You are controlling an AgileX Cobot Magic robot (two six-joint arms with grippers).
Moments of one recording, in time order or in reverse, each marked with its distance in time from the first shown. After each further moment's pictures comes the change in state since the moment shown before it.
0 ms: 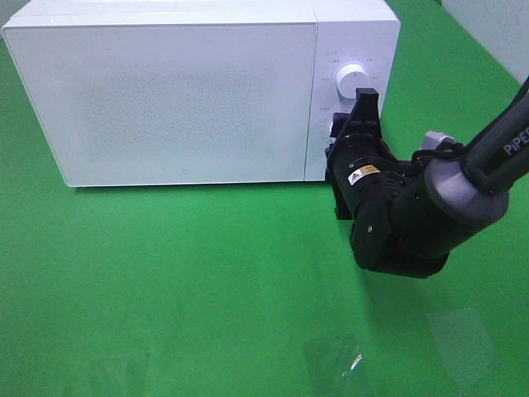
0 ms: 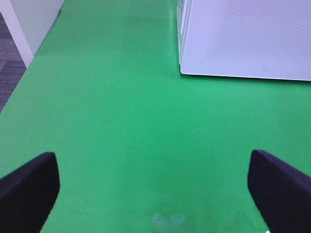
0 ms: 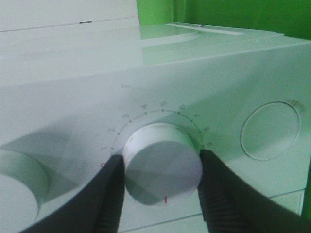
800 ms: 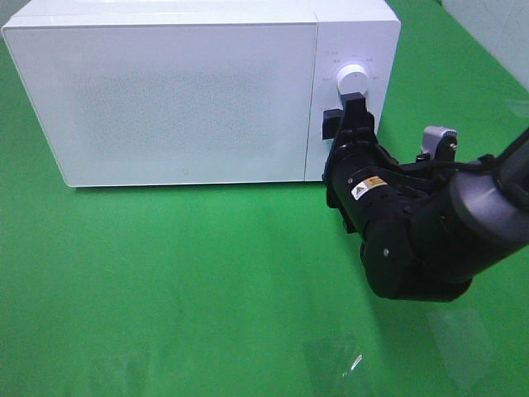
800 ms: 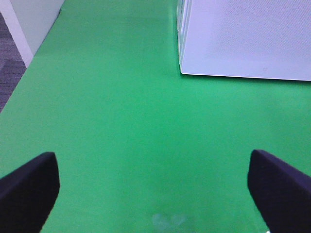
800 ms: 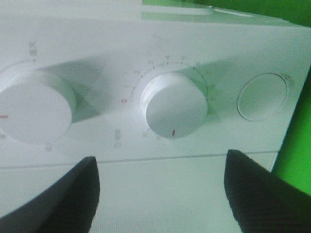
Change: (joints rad) left arm 0.000 0.000 0.000 0.000 0.000 0.000; right arm 0.076 -0.097 0.121 -0.014 -0.004 -0.144
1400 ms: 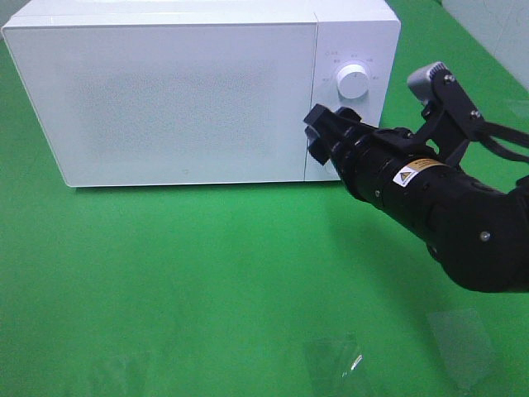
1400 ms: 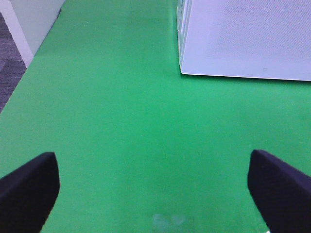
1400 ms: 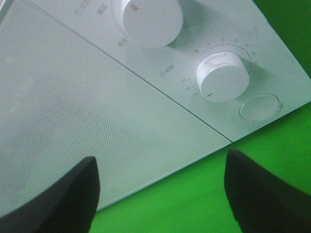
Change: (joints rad) left arm 0.000 0.000 0.000 0.000 0.000 0.000; right arm 0.007 -0.356 0.134 -0.068 0.401 -0.850
